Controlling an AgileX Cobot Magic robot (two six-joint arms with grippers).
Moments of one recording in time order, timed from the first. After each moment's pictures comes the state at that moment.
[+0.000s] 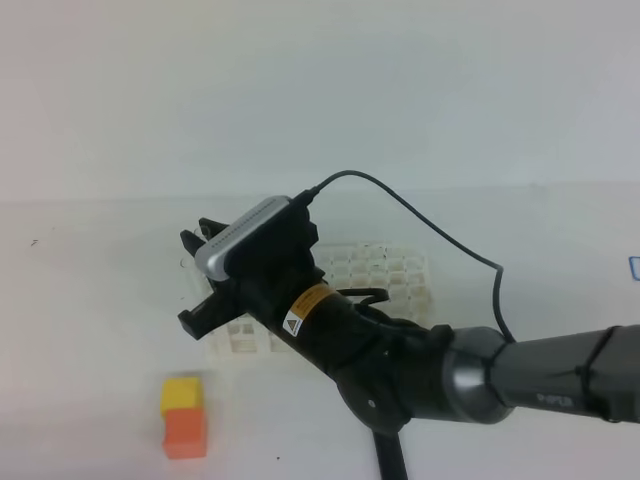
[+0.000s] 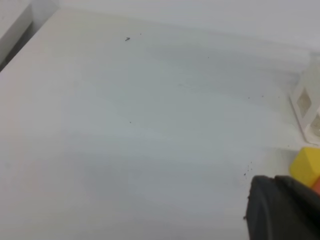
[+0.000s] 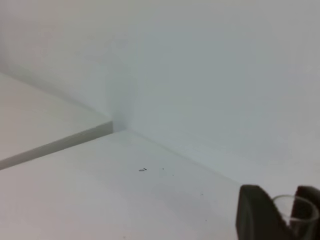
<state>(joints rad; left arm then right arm) 0.05 -0.01 0.00 -0.06 0.35 0.03 0.90 2.15 -1.29 0.10 -0.84 -0.14</state>
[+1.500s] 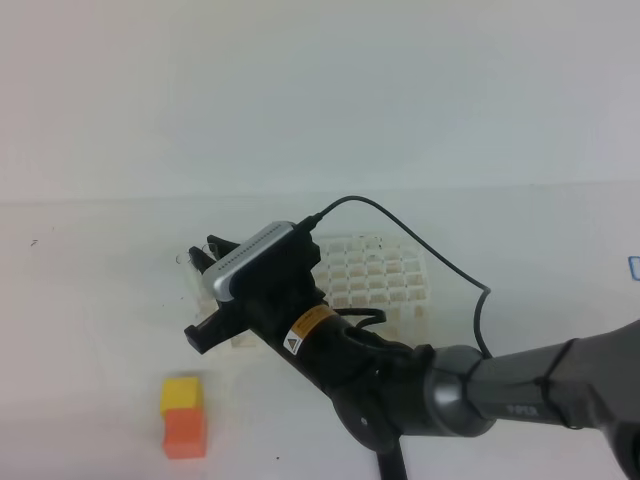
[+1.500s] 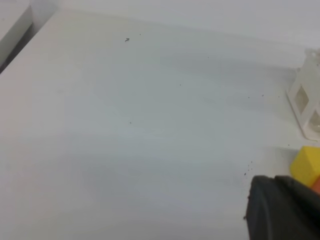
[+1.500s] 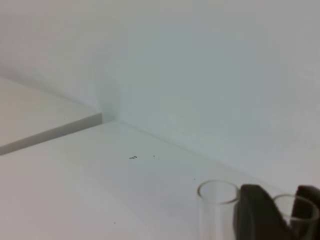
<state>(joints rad) 0.05 -0.01 0.00 -0.06 0.35 0.03 0.91 2.24 -1.29 0.14 -0.91 -0.14</state>
